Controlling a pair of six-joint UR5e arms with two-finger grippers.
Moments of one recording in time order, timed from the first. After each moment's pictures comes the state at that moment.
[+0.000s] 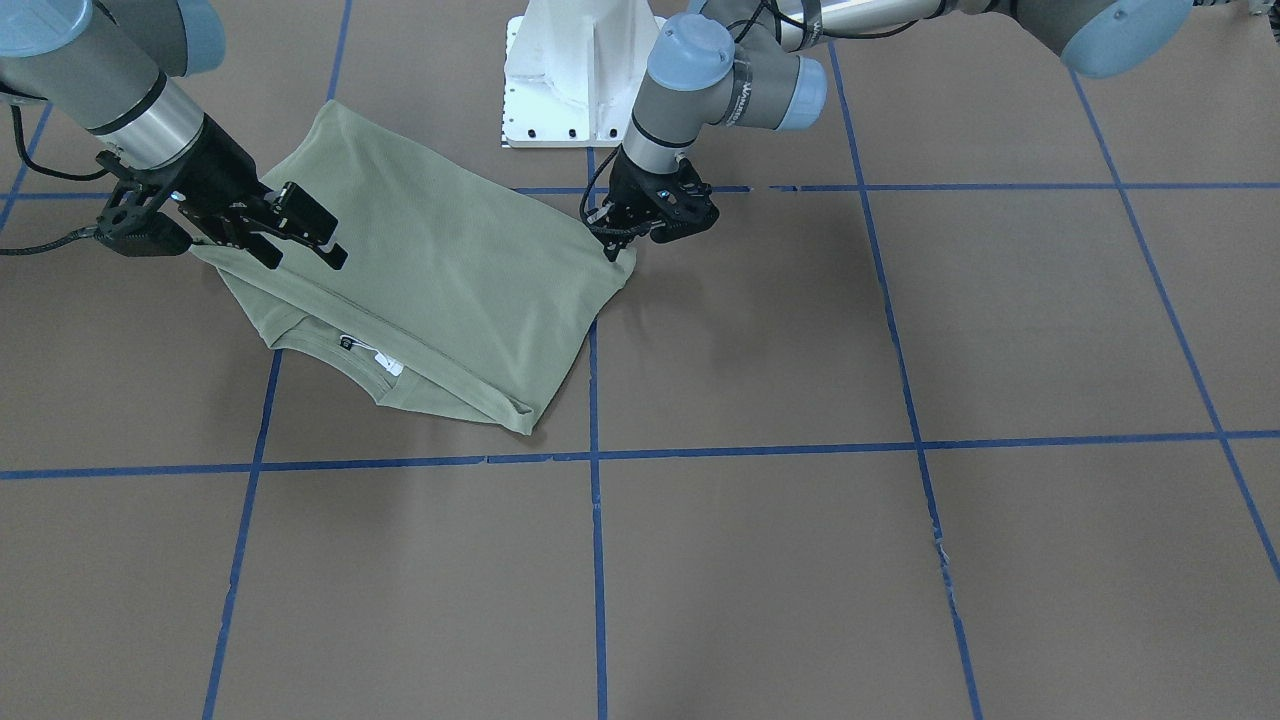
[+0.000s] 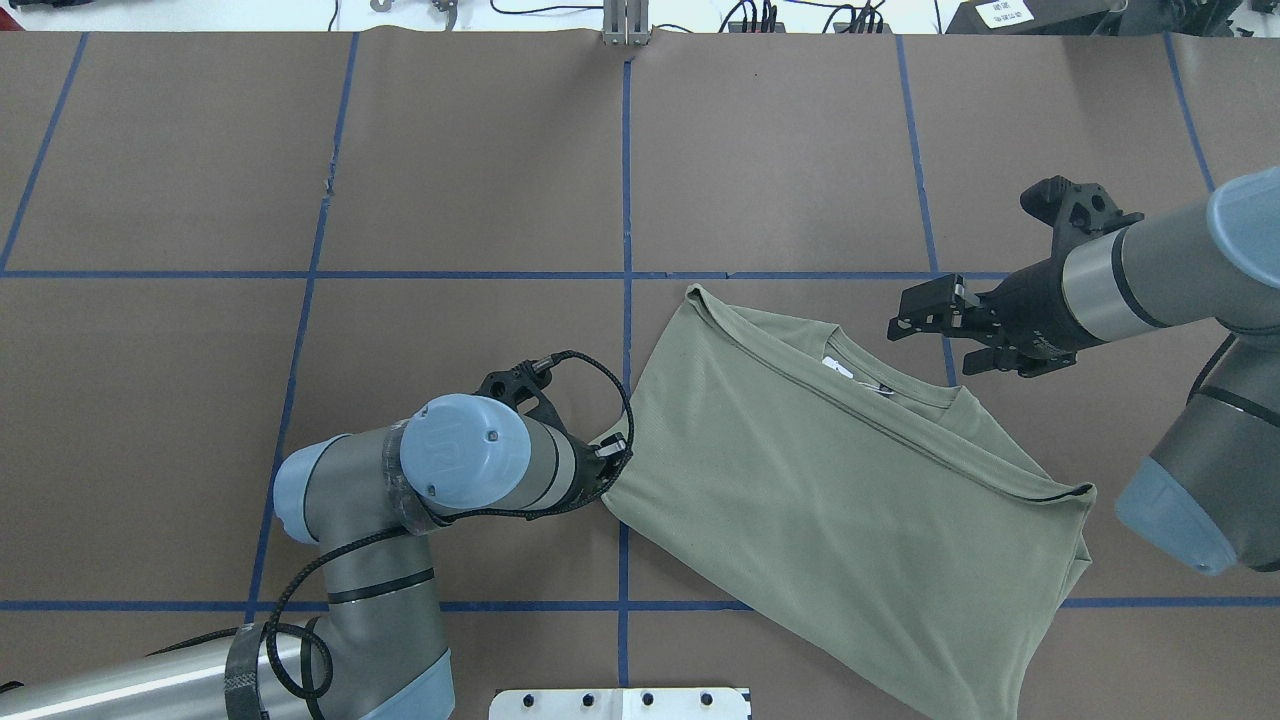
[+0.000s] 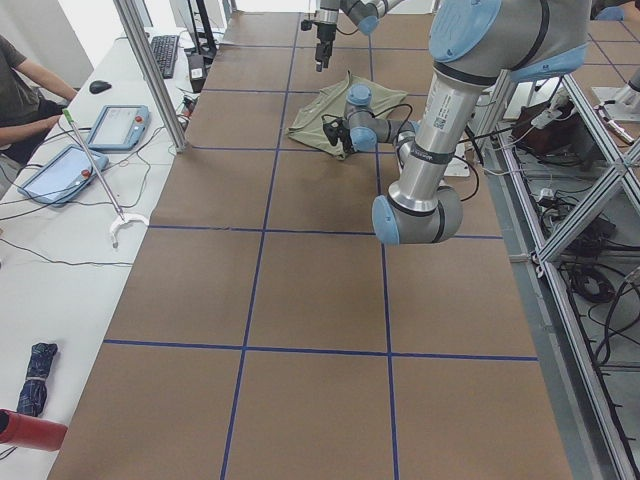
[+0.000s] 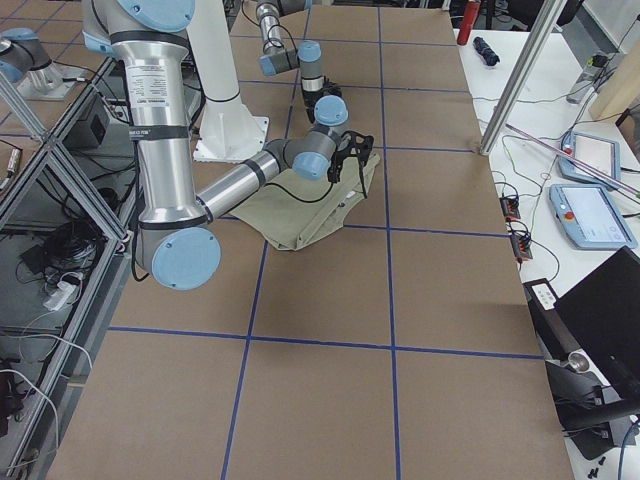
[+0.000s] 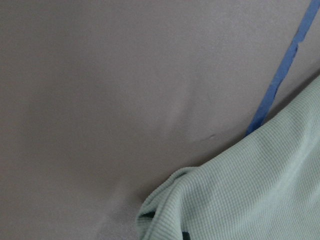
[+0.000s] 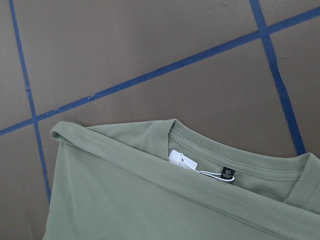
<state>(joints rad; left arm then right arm) -0.35 -2.17 -1.66 -1.94 -1.73 -1.90 0.79 -1.47 2.00 -1.07 2.15 1.45</state>
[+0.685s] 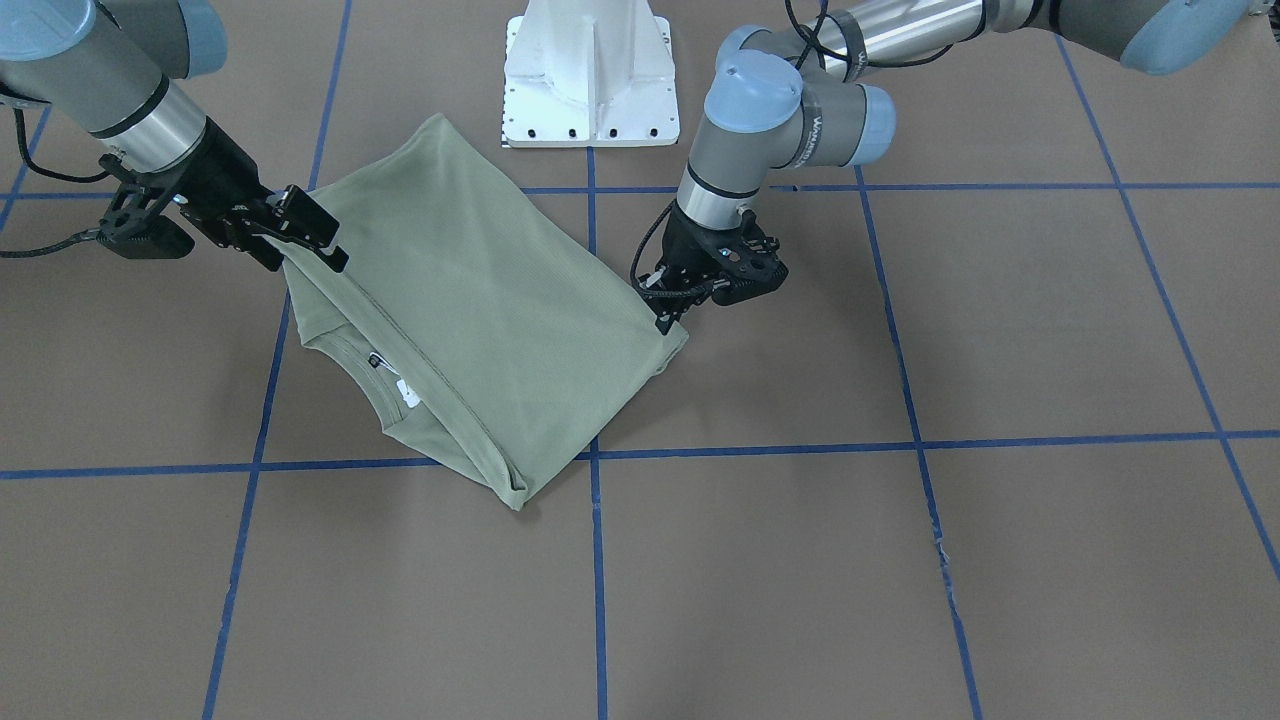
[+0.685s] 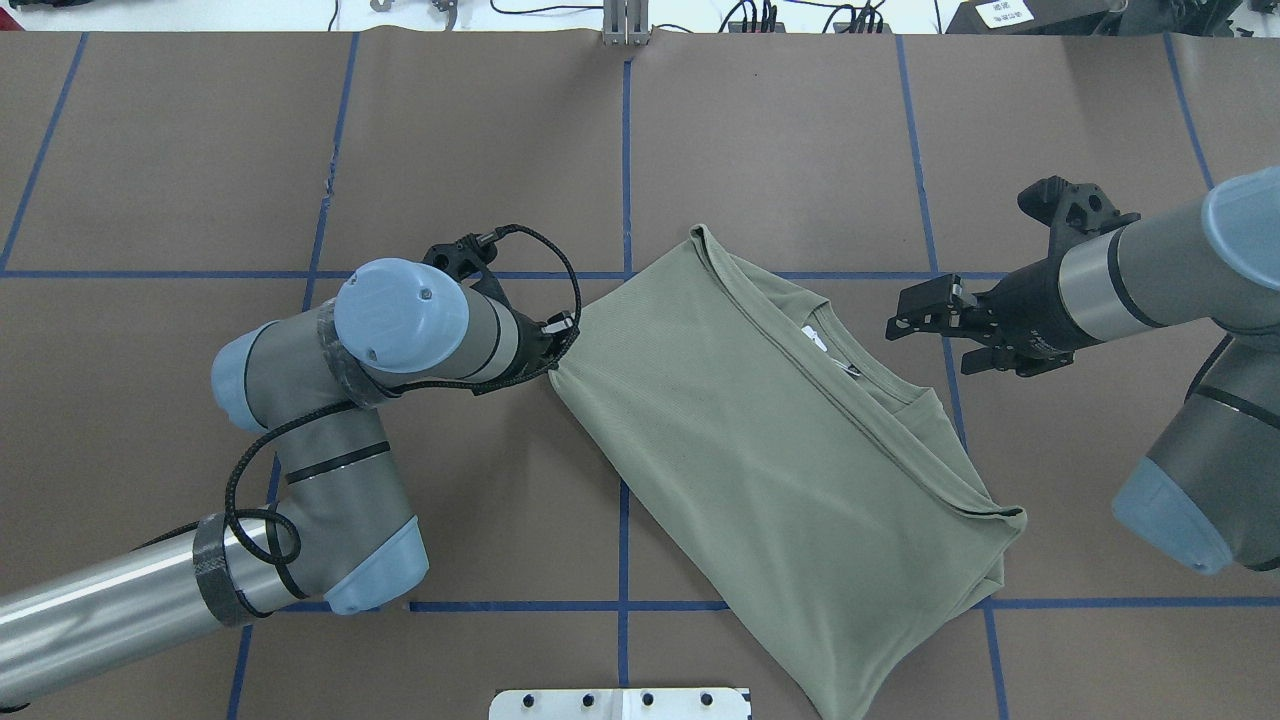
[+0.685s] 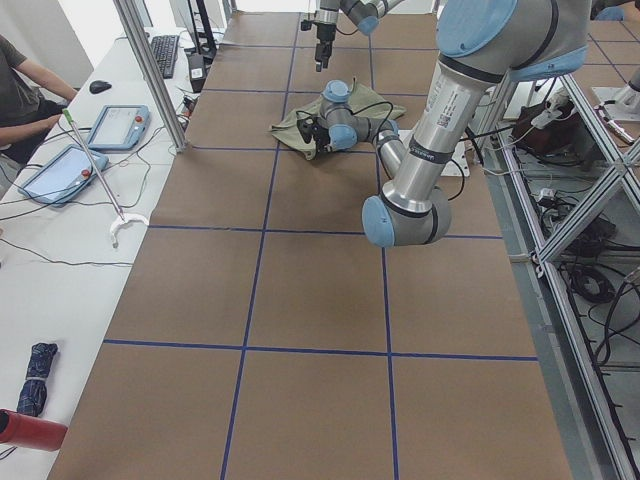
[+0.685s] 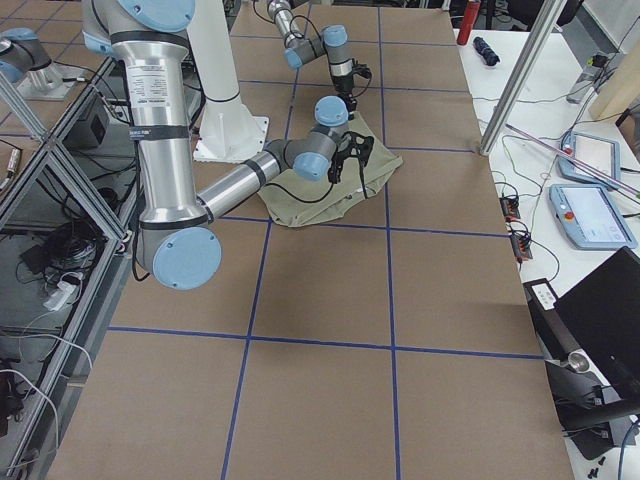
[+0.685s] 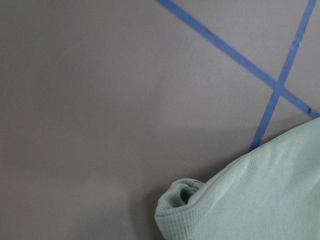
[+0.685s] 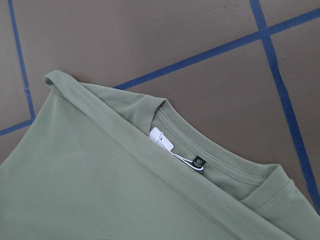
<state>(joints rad) -0.52 -2.17 -1.63 -1.93 -1.74 -1.73 0.79 -1.47 1.99 -1.07 2.14 1.45</state>
